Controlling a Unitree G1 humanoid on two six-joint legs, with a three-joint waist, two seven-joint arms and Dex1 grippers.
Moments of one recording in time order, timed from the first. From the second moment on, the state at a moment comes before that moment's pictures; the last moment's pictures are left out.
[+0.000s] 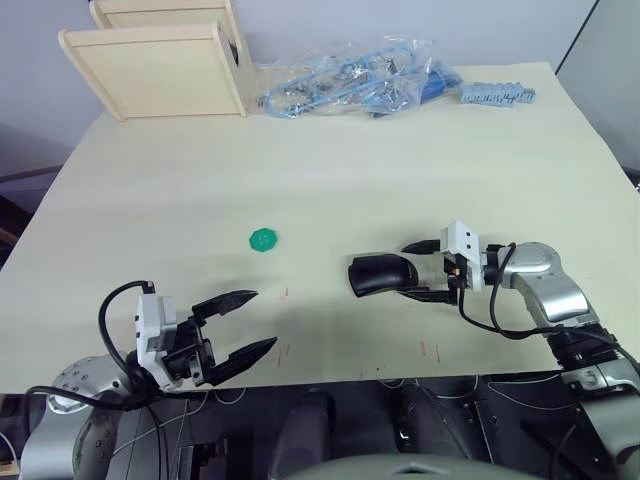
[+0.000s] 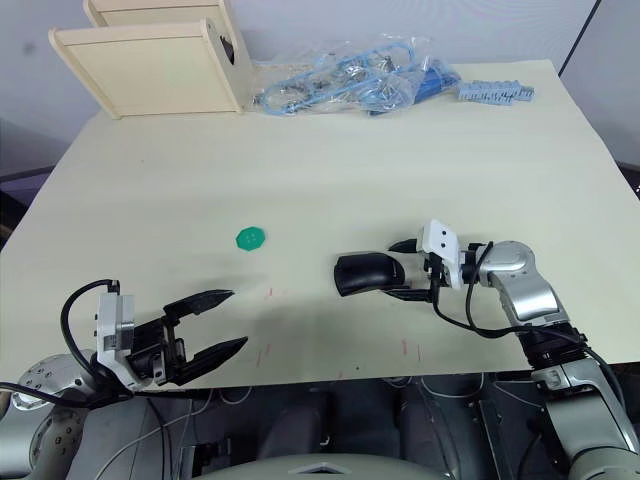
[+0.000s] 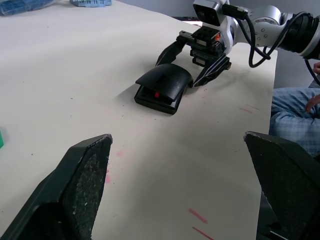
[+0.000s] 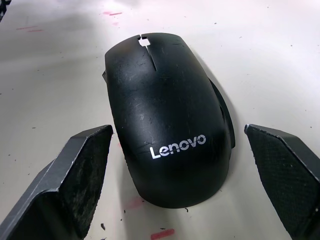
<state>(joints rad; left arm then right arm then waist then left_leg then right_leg) 0.34 0.66 0.35 -0.33 -0.67 0.16 -1.20 -0.46 -0.53 0.19 0.20 0.22 0.14 1.23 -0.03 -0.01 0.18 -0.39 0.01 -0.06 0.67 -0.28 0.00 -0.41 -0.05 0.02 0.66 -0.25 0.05</state>
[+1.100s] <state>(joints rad) 0.34 0.66 0.35 -0.33 -0.67 0.16 -1.19 -0.49 -0.52 0.19 0.20 0.21 0.15 1.25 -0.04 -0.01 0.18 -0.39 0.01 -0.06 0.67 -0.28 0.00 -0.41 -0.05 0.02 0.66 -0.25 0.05</state>
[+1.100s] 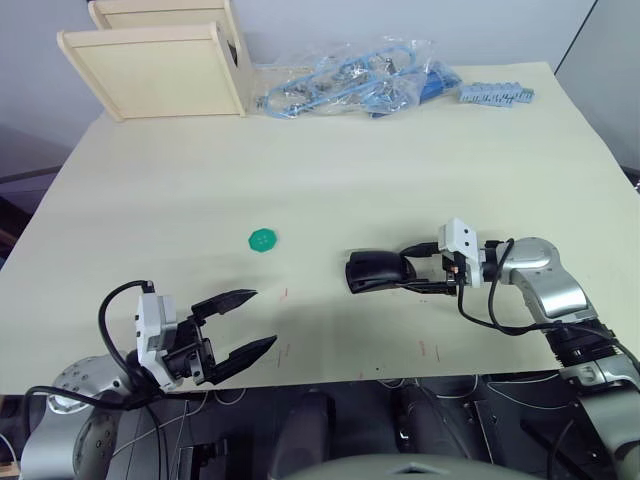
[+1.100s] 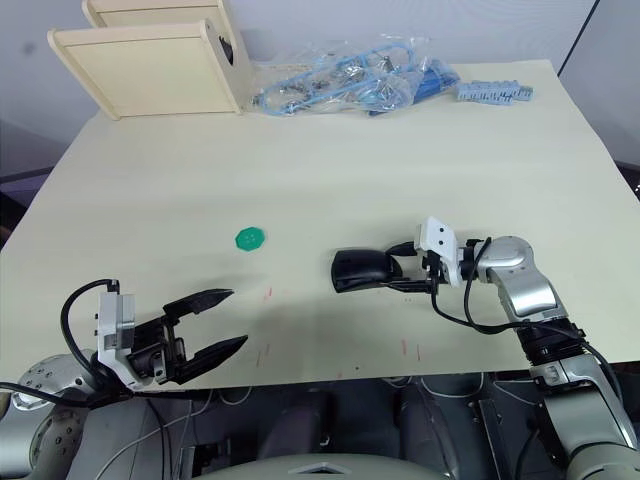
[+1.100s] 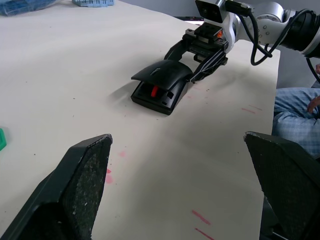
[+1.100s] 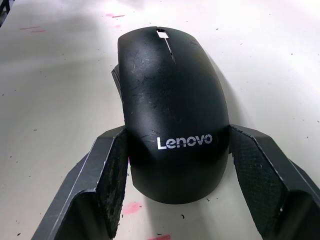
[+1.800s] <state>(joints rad) 0.35 0.66 0.34 -0.34 -0.67 0.16 -1.17 -0.65 -0.64 0.30 -0.03 0.14 0.39 1.28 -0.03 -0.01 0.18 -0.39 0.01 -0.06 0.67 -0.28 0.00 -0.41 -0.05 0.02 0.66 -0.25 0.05</state>
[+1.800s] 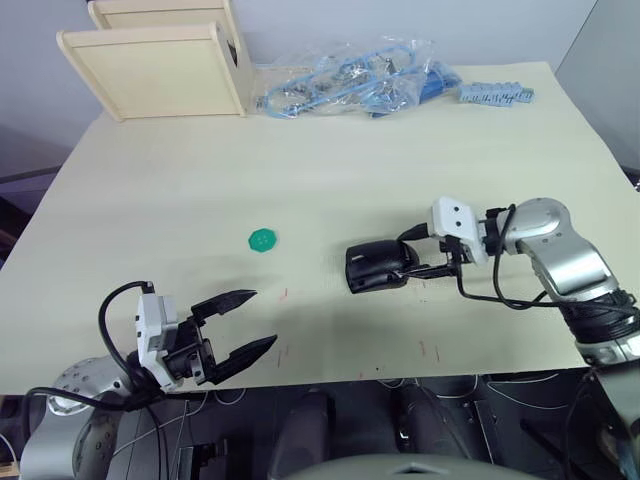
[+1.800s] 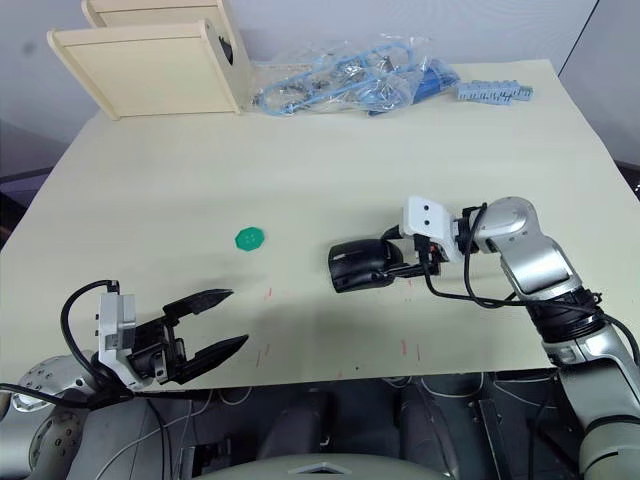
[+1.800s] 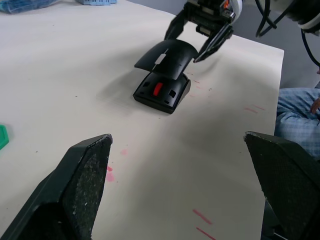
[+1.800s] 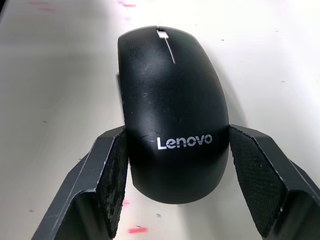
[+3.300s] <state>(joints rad) 0.36 0.66 0.34 -0.34 -0.67 0.17 -1.17 -0.66 -0.64 0.37 0.04 0.05 0.33 1.28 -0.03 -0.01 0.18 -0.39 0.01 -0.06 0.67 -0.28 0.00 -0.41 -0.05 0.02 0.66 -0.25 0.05</state>
